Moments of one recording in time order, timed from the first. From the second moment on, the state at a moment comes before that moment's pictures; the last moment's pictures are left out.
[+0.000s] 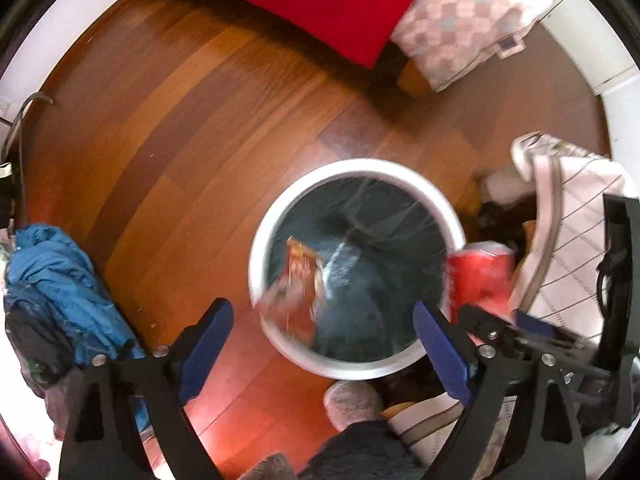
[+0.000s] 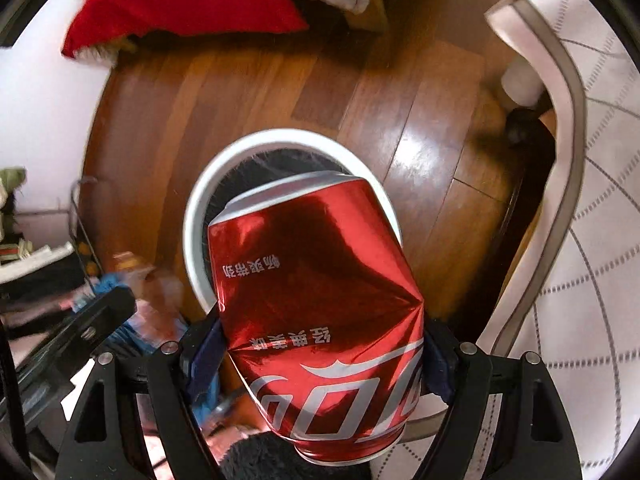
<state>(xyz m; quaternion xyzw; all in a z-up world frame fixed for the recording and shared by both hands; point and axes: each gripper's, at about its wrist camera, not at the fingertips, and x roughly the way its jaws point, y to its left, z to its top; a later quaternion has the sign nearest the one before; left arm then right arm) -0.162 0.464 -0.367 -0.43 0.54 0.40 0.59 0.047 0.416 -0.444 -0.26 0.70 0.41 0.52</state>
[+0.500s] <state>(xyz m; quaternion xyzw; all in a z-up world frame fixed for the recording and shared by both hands) -0.195 0.436 -0.354 -0.39 0.57 0.43 0.58 0.028 0.392 -0.449 -0.36 0.70 0.38 0.49</state>
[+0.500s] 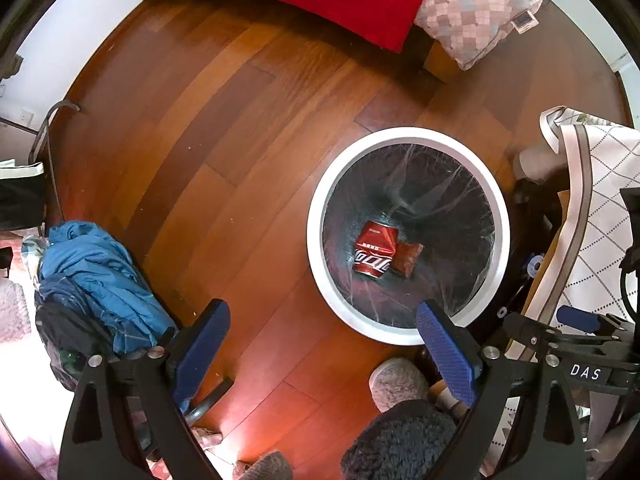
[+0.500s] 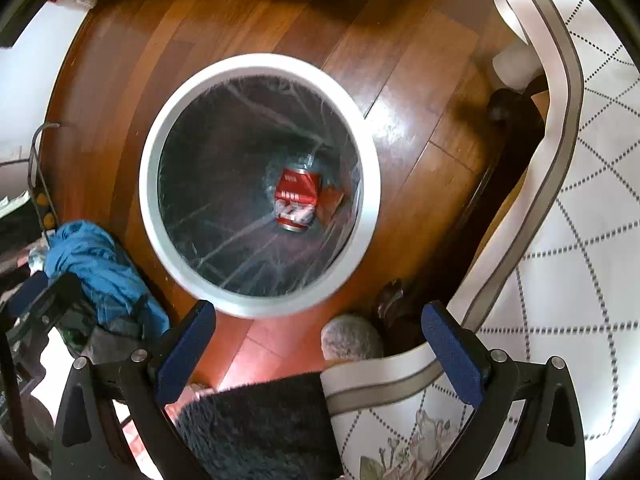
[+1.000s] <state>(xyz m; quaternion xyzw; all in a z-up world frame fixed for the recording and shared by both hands) -0.200 0.386 -0.279 -0.35 0.53 0.44 0.63 0.019 0.347 -0.370 -0.31 0.66 0.43 0.53</state>
